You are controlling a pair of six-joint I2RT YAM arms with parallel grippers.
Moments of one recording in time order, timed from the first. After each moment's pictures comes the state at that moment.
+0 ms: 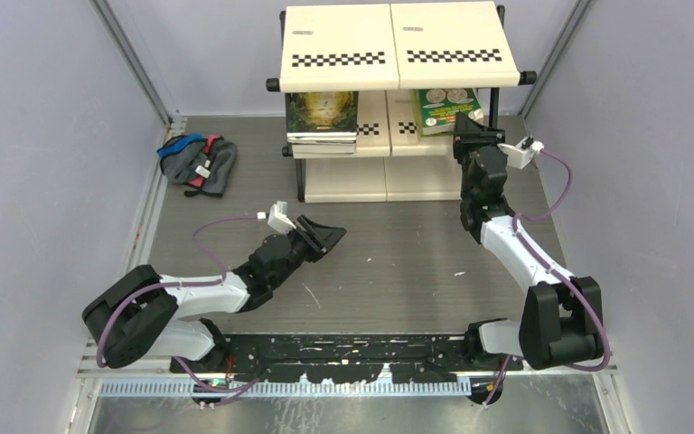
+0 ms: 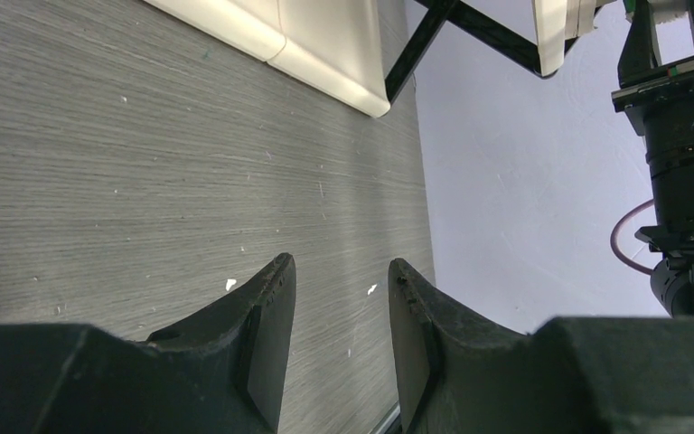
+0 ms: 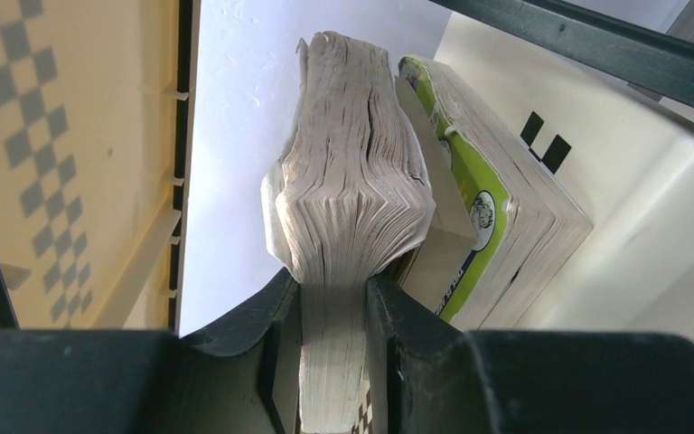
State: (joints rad) left arm -0.85 1.32 0.37 0.78 -0.23 -1.16; right arm 0.15 1.29 0.82 0.56 0.37 1.27
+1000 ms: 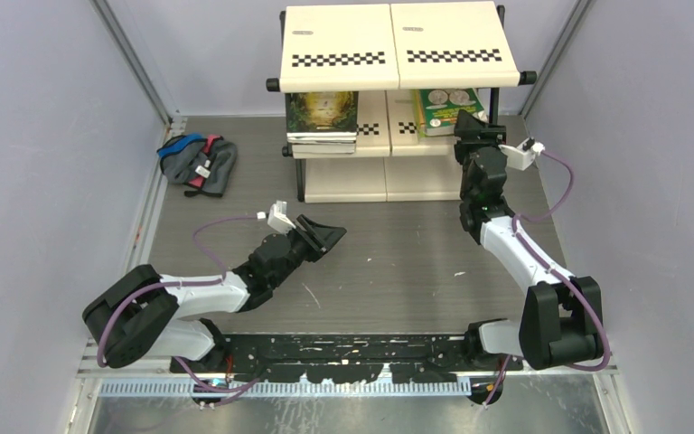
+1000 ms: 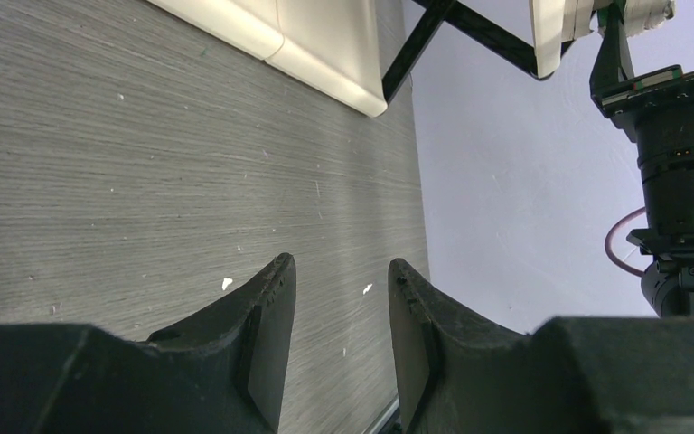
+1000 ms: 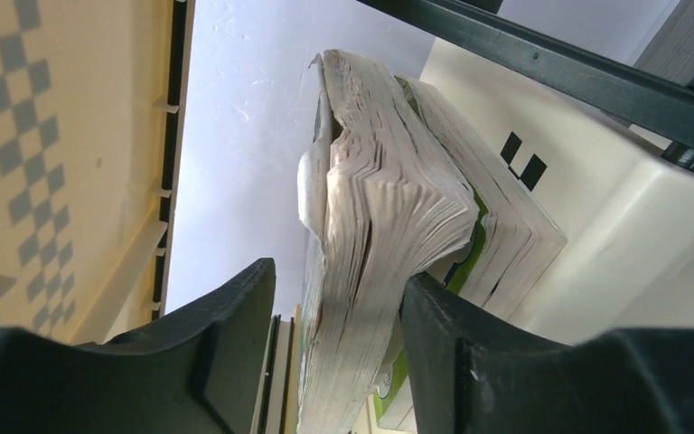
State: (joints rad) left arm -0.84 1.32 0.37 0.78 -0.21 -1.17; right arm 0.15 1.29 0.81 0.57 0.41 1.23
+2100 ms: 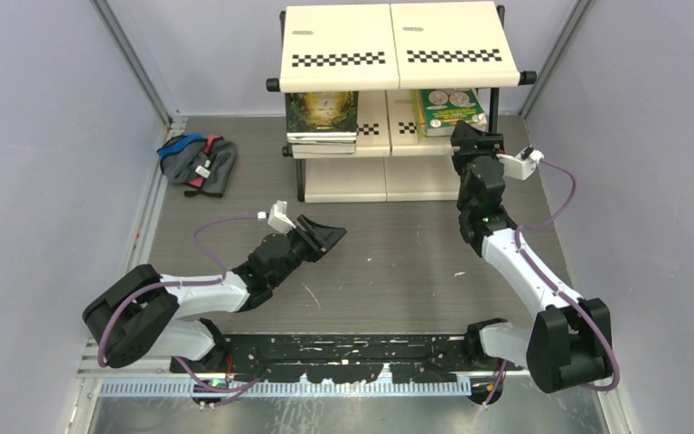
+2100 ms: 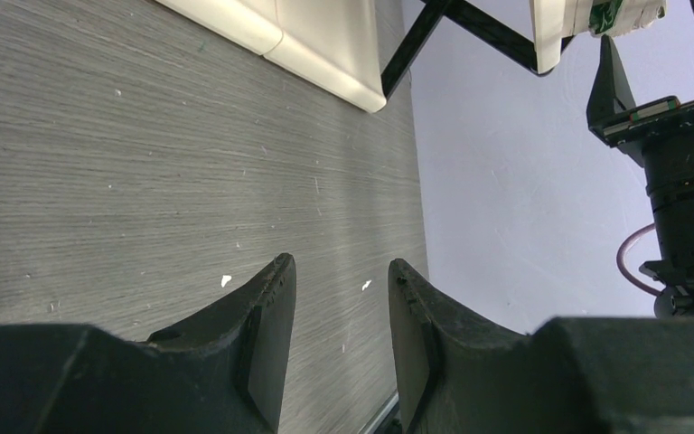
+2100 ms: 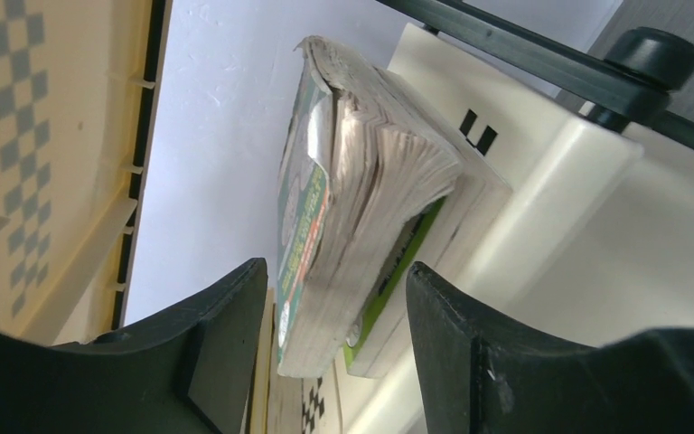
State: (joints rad) left arm -0.84 1.32 0.37 0.78 -0.20 -1.18; right arm 0.22 1.19 0.78 0.46 0.50 1.16
